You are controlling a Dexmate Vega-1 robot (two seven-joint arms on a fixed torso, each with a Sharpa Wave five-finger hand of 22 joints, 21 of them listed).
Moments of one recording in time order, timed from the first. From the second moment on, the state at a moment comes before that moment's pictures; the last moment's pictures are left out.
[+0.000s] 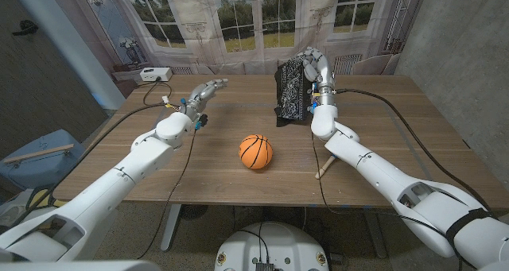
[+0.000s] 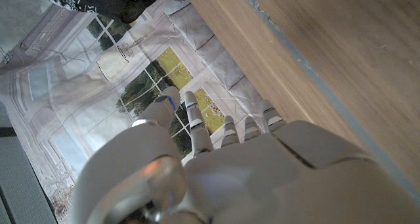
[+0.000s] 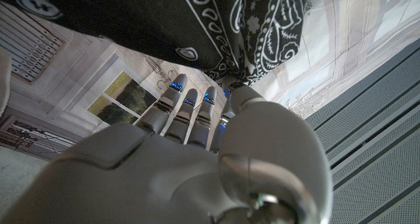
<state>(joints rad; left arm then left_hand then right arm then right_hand) 0.81 0.70 0.44 -1.66 -0.40 0.08 0.20 0.58 0.11 0.59 -0.17 0.21 0.49 -0.09 0.37 0.20 -0.07 0.05 0.24 0.19 -0.15 0.14 0.19 0.17 -0.15 0.21 0.44 0.20 -0.60 -0.33 -0.62 -1.25 -0.19 0.25 -0.79 0.91 0.18 0.47 -0.10 0.26 0.75 -0.07 0.64 0.43 0.44 -0.03 0.24 0.23 0.25 -0.04 0.33 0.30 0.37 -0.01 0.32 0.18</state>
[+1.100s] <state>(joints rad) 0.52 0.69 0.61 -1.56 -0.34 0.09 -0.28 0.56 0.05 0.50 -0.16 0.17 0.54 -0.09 0.34 0.20 -0.09 0.05 0.22 0.19 -0.17 0.16 0.18 0.17 -0.17 0.21 0.39 0.20 -0.64 -0.33 -0.62 -1.38 -0.32 0.22 -0.85 0.90 0.17 0.47 -0.10 0.28 0.75 -0.06 0.68 0.44 0.46 -0.04 0.24 0.23 0.25 -0.04 0.32 0.29 0.37 -0.01 0.32 0.18</state>
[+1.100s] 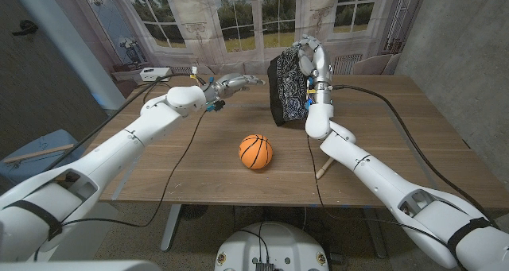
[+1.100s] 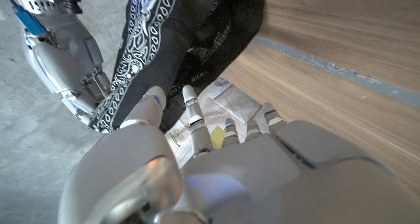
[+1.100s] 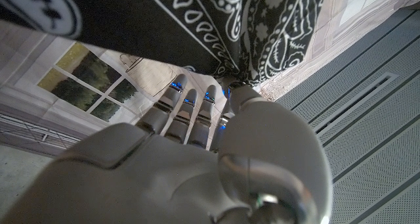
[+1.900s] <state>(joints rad) 0.57 0.67 0.60 -1.62 -0.23 0.05 -0.12 0.83 0.11 0.48 -0.17 0.17 0.79 -0.11 0.36 0.21 0.07 -0.04 0.25 0.19 -0.13 0.10 0.19 0.17 -0.02 0.16 0.39 0.20 -0.64 -0.33 -0.63 -1.40 -0.35 0.21 -0.85 0.90 0.17 0.48 -0.09 0.29 0.75 -0.06 0.70 0.43 0.47 -0.04 0.24 0.24 0.26 -0.04 0.31 0.29 0.37 -0.01 0.32 0.18</state>
